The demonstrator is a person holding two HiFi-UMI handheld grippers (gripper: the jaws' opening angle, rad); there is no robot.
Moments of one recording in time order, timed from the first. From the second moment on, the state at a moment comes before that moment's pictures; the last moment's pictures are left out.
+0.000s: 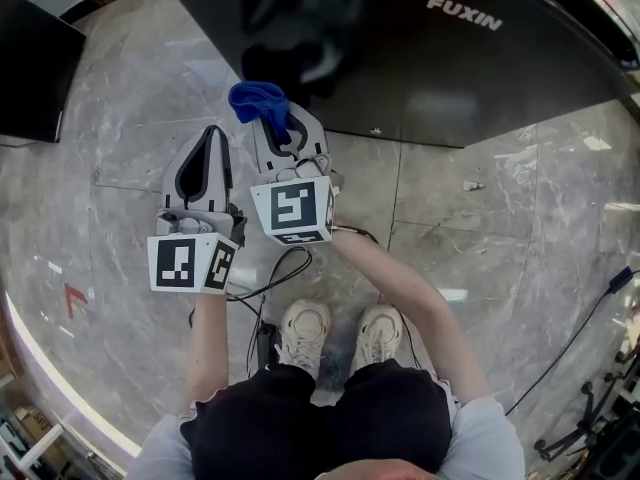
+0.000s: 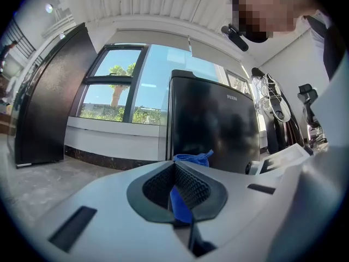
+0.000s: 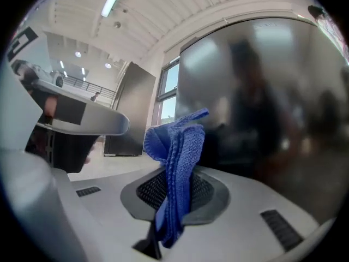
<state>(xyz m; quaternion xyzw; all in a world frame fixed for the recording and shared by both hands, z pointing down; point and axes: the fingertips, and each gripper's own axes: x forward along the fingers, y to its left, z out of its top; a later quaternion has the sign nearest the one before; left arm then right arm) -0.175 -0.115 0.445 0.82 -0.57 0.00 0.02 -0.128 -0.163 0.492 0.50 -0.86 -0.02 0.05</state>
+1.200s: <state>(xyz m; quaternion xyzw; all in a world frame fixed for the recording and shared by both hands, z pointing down) -0.121 -0.117 0.468 0.85 -0.53 0.01 0.04 0.026 -0.138 0.484 0.62 -0.78 0.00 0.03</state>
